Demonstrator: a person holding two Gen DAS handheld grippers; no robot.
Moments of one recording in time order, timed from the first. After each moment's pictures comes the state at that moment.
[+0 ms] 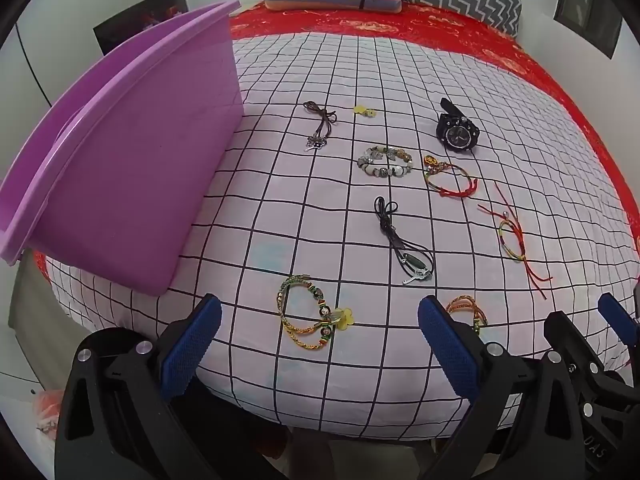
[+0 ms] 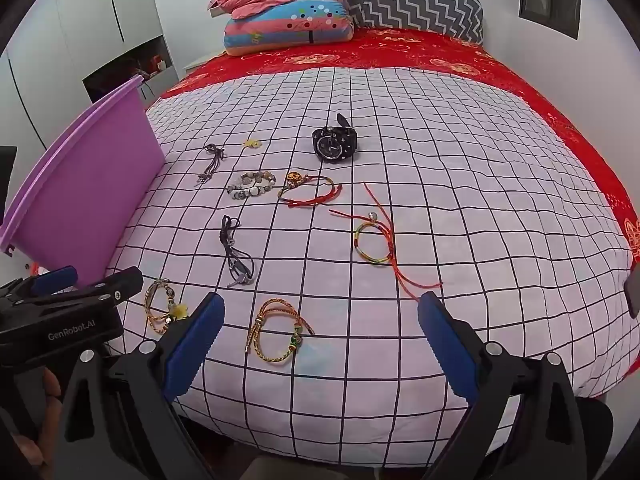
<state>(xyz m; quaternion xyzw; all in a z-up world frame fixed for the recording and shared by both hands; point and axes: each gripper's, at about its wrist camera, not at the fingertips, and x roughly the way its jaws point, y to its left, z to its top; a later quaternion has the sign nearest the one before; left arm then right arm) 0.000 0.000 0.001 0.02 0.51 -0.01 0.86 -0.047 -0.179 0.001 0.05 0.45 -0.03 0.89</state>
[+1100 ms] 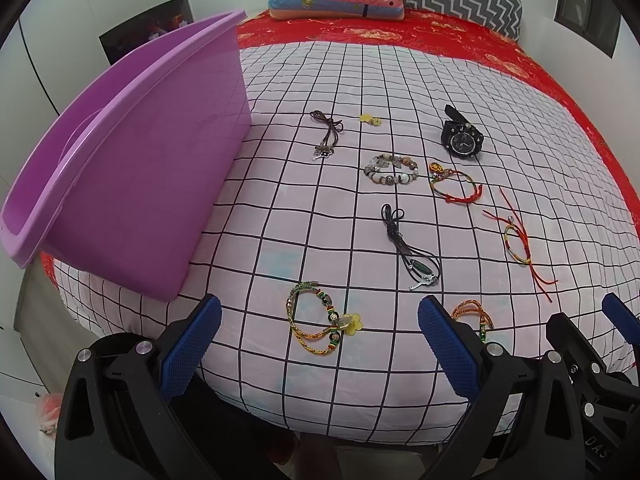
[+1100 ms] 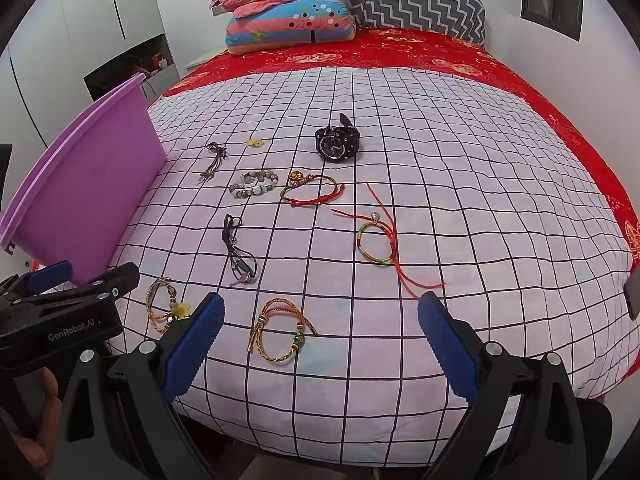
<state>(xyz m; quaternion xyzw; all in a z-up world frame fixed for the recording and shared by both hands) 0.001 0.007 0.005 0.03 0.50 0.00 0.87 -0.046 -0.178 0.000 0.05 0.46 -0.03 0.89</state>
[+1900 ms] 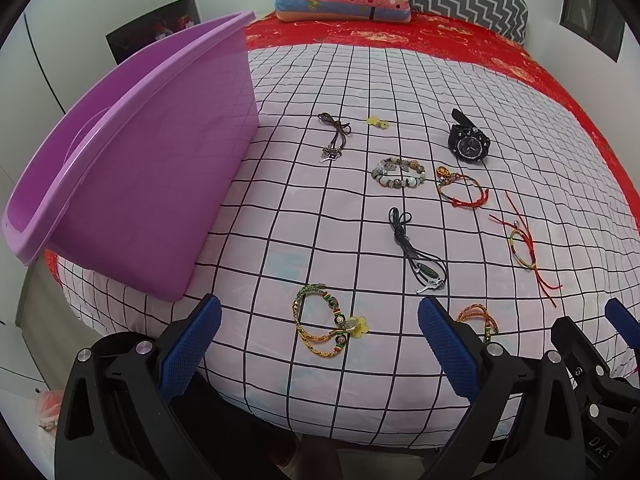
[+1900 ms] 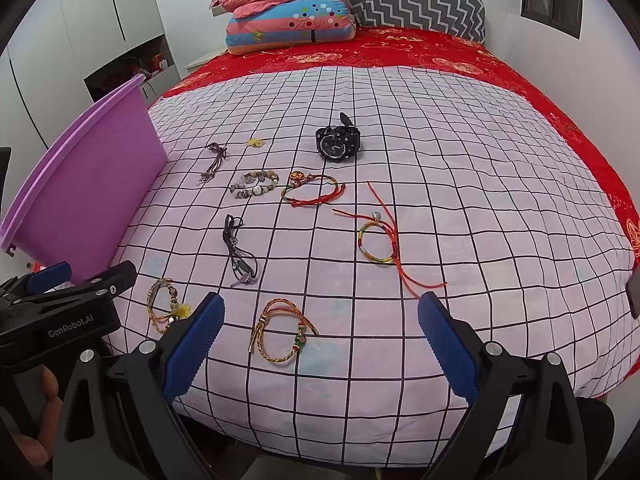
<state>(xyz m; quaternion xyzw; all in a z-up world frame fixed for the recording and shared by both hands) -0.001 0.006 0.005 0.03 0.49 0.01 0.87 -0.044 -0.178 -0.001 0.06 0.46 -0.03 0.89</state>
